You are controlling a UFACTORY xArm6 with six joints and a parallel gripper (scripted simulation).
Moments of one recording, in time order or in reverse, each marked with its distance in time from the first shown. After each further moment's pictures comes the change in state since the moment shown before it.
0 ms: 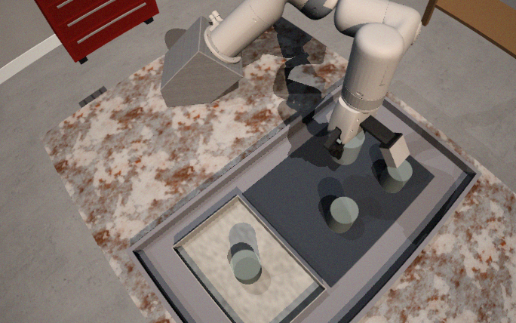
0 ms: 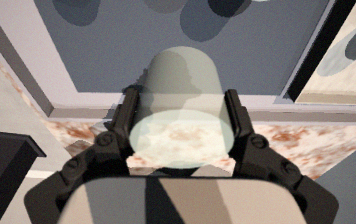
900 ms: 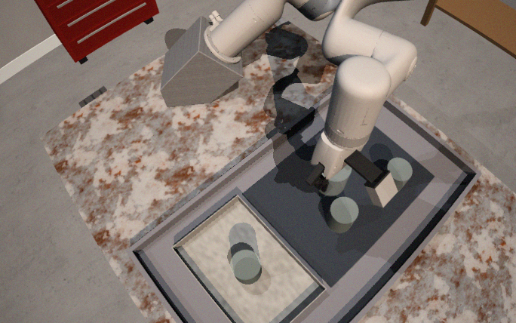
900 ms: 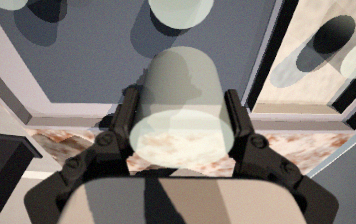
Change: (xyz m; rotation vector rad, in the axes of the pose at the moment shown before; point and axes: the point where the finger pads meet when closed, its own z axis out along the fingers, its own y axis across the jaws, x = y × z) arm 0.030 0.076 0.000 0.000 0.000 0.000
